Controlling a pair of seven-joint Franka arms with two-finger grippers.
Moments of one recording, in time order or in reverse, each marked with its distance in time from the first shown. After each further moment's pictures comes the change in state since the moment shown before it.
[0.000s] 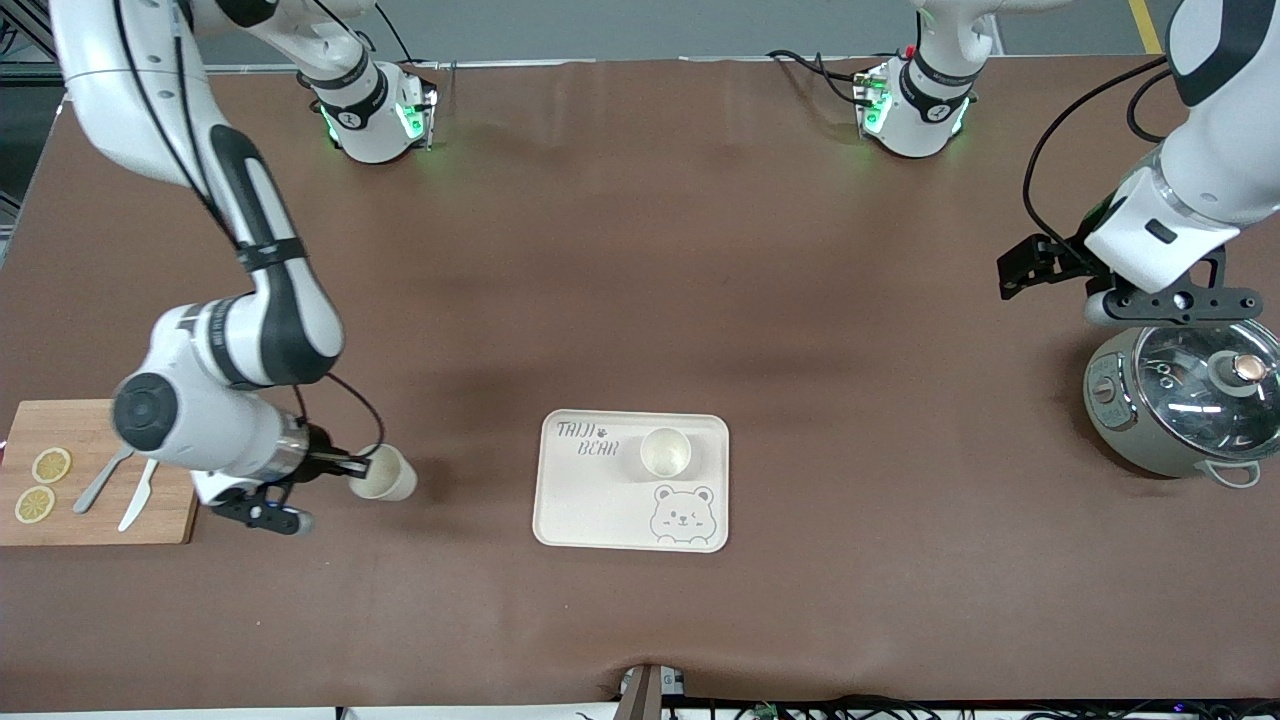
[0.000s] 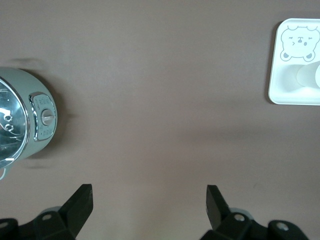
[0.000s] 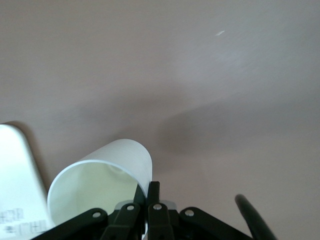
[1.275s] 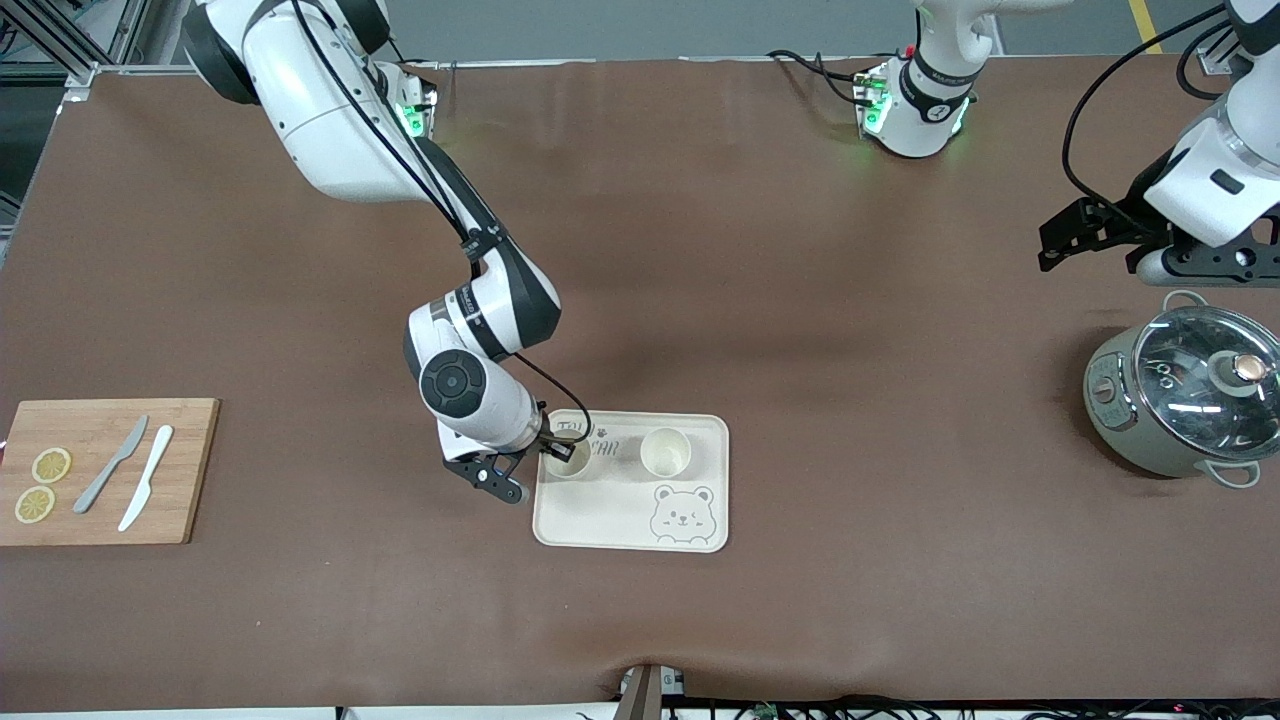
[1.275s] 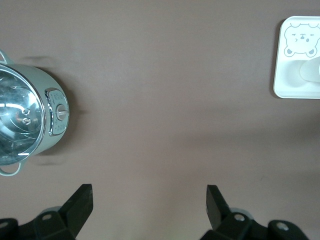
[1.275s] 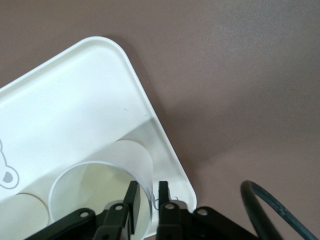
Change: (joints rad) left arm -0.028 -0.077 0.097 -0.057 -0.021 0.000 0.084; right arm 0.316 0.210 -0.002 0.166 0.001 0.088 0.490
